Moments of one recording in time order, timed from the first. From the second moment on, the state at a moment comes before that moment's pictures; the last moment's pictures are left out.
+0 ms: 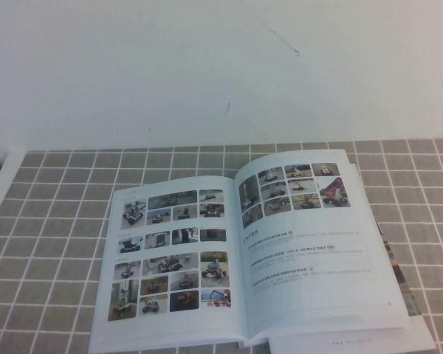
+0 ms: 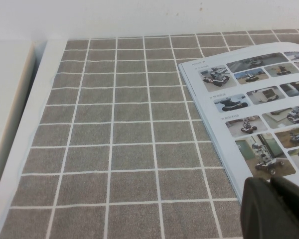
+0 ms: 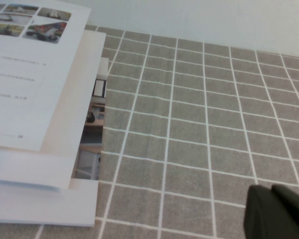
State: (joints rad) right arm -0.01 -0.01 0.02 0.07 0.42 -0.23; left arm -0.10 -0.01 0.02 -0.06 0.36 -0.04
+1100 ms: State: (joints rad) right arm -0.01 -0.01 0.03 0.10 -0.17 -0.17; left arm -0.10 -0.01 0.02 -0.06 -0.36 -0.07
